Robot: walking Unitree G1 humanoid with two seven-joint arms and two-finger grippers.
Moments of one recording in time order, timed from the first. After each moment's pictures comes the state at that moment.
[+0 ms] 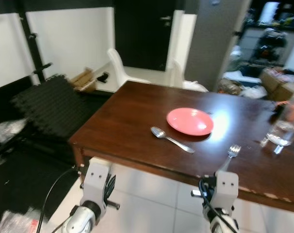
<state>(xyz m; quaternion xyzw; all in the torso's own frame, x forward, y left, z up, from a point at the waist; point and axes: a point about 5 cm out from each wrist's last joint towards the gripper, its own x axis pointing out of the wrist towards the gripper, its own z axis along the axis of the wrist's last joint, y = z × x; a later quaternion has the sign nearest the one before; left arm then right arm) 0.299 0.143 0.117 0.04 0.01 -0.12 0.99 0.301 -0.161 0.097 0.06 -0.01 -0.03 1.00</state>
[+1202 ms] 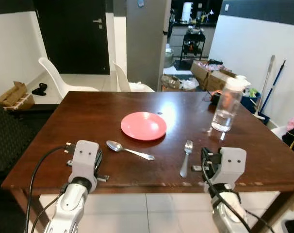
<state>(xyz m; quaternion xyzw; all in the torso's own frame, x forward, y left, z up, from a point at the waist) 0.321 0.167 0.164 0.08 -0.06 -0.02 0.99 0.311 -0.151 0.167 0.04 -0.14 0.02 0.99</state>
